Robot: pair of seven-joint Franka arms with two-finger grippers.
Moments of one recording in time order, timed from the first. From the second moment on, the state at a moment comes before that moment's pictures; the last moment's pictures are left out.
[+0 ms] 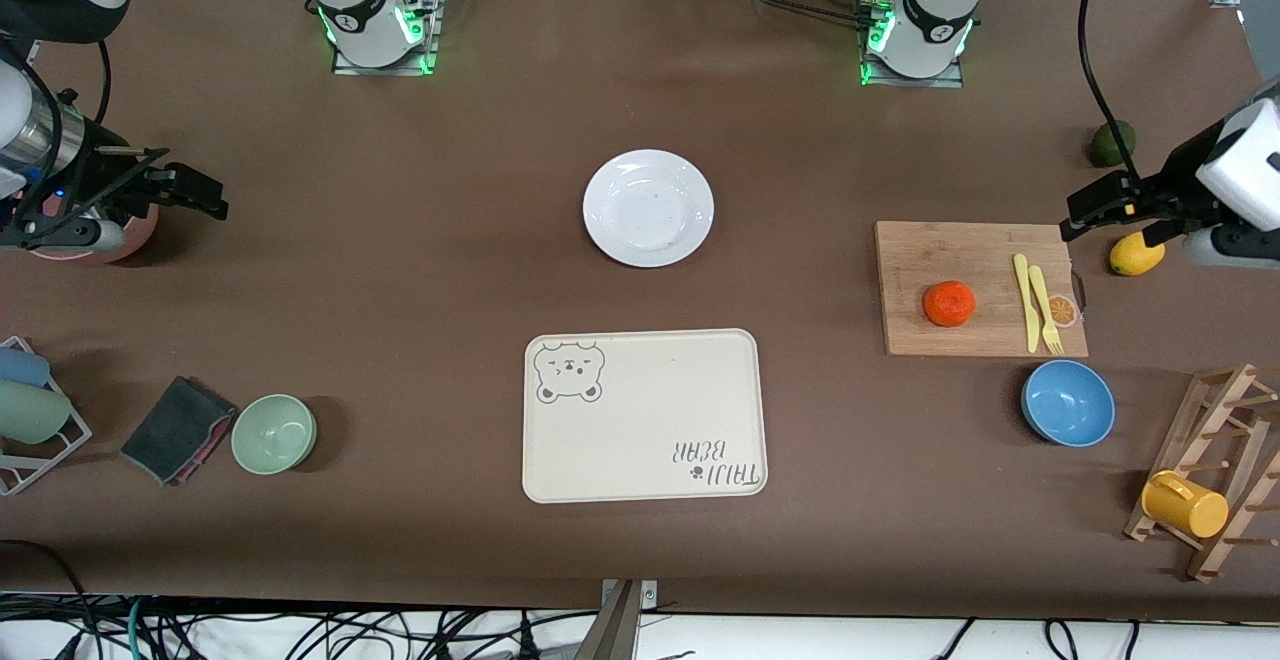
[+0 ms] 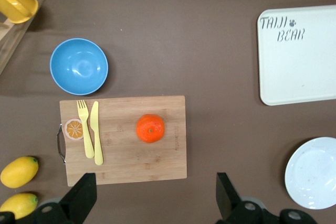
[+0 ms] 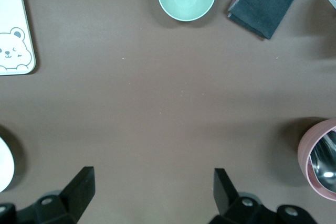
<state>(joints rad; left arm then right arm) 0.04 0.13 -0.05 -1.53 -0.08 1.63 0.06 0.07 0.04 -0.06 -1.71 0.02 1.68 0.02</state>
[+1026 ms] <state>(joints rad) 0.00 0.45 -0.06 -1.54 0.04 1.74 0.14 0.07 0.04 -0.06 -1.71 0.02 1.66 0.02</state>
